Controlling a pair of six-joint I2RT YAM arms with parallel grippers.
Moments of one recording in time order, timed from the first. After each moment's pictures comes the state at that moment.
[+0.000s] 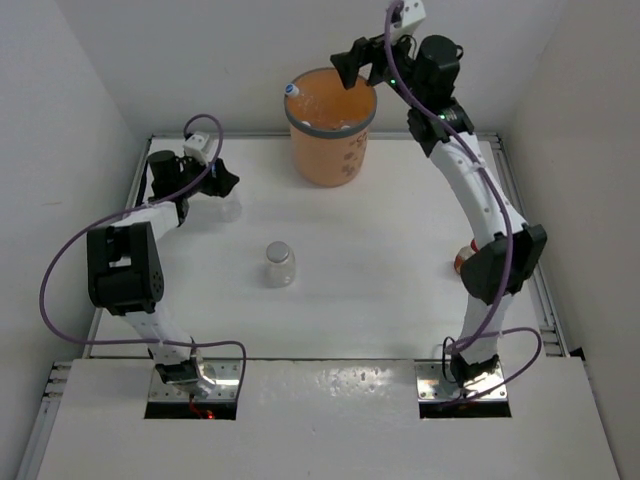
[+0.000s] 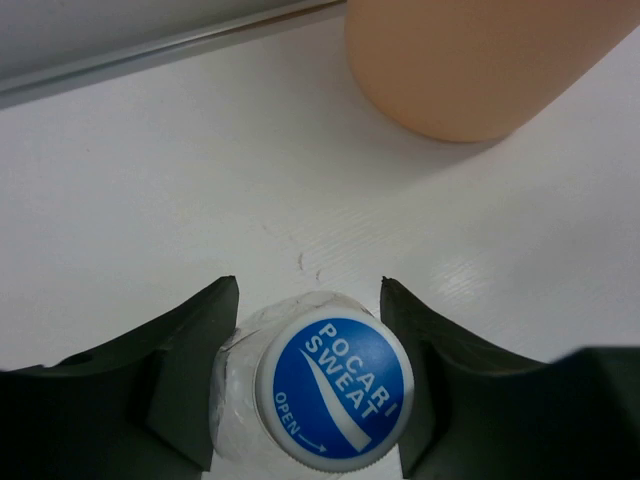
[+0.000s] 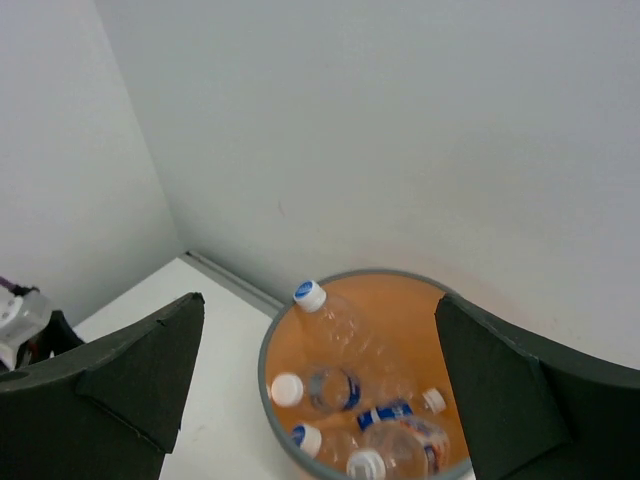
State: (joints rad) left arm 0.14 1.74 1.06 0.35 0.65 0.08; right arm 0.33 1.92 2.07 0.02 -0.27 0.05
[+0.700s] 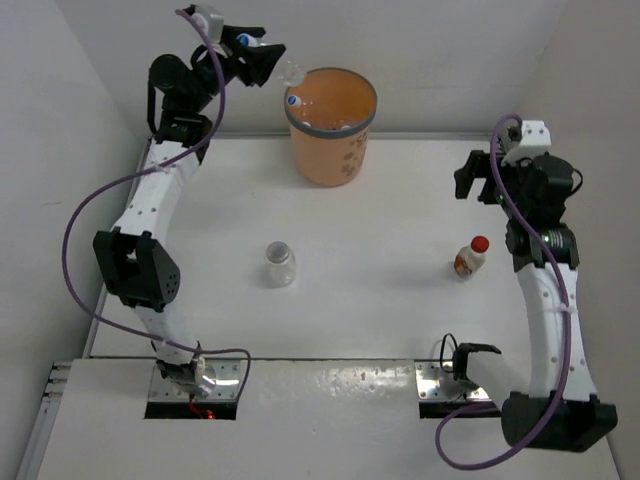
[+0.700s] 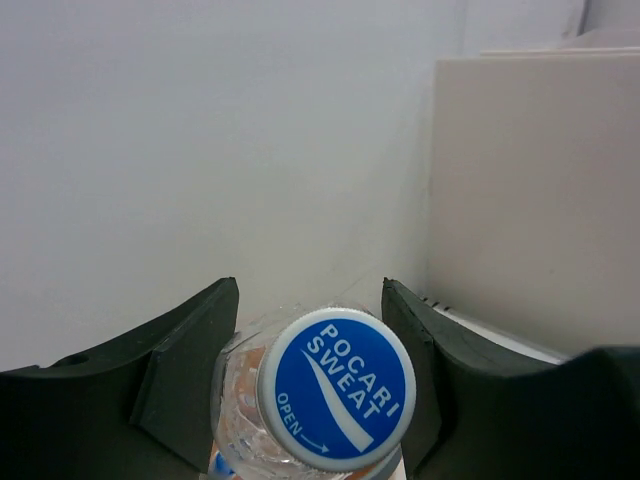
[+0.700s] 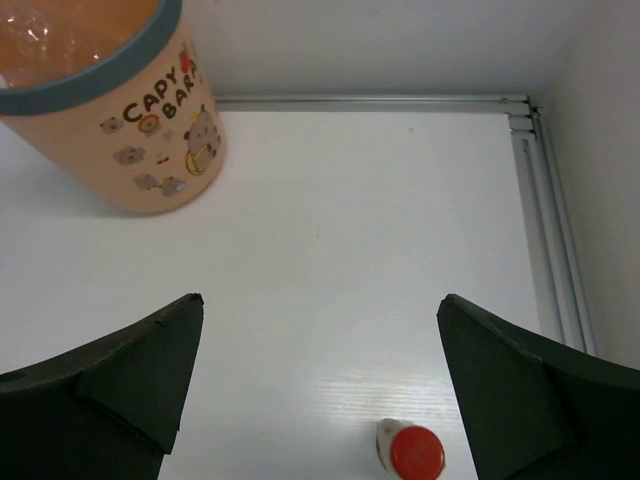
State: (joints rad) left arm -0.11 1.75 1.81 0.47 0.64 -0.26; right arm -0.09 1.04 1.13 -0.37 -0.16 0.01
